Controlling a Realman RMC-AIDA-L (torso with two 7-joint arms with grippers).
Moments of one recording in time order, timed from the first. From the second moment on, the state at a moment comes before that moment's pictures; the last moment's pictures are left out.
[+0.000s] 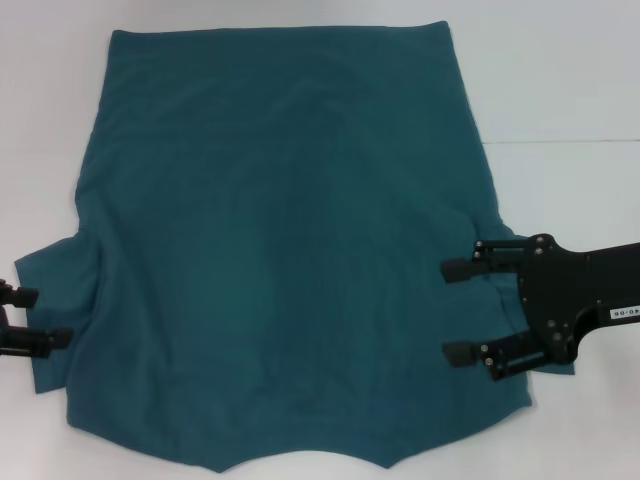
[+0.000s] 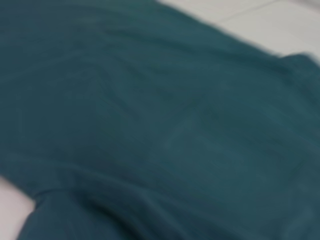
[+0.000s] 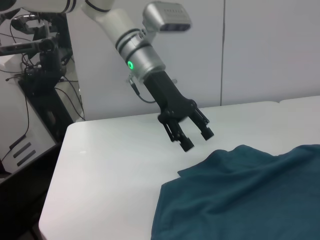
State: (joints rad) left arm -0.49 -1.91 0.57 0.84 2.37 1.53 -1.62; right arm 0.58 2.09 -0.73 -1.04 -2.09 -1.86 1.47
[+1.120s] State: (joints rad) left arm -0.56 -1.94 0.69 0.75 2.51 1.16 -1.62; right arm 0.59 2.09 -0.74 -1.04 -2.10 -1.86 1.50
